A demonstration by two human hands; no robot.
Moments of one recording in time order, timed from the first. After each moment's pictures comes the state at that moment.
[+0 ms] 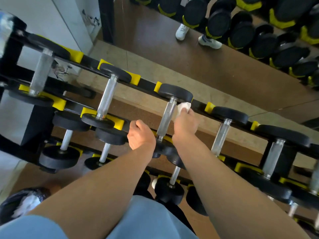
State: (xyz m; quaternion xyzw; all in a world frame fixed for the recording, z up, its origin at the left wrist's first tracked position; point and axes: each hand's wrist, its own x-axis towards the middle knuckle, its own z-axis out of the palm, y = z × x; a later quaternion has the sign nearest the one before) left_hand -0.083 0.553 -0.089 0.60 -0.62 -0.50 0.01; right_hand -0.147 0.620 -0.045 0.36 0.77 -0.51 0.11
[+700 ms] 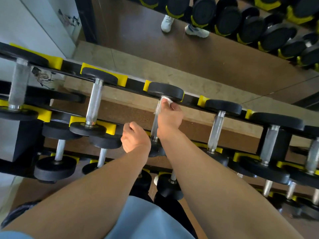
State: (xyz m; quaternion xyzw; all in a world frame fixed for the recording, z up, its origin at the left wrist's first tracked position) left_hand -0.088 0.550 -0.095 0.59 -0.65 -0.47 -0.02; right_hand -0.159 0.593 -0.077 0.40 0.70 -0.59 0.06
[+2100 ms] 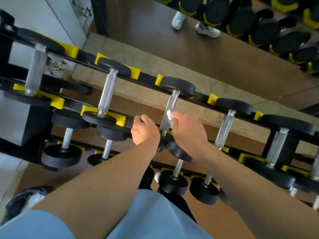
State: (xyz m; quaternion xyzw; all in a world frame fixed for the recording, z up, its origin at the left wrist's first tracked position) left_hand -0.084 0.548 -0.091 0.58 -0.65 -0.49 -0.03; right_hand -0.116 0.647 -0.017 -0.15 0.96 -0.10 0.21
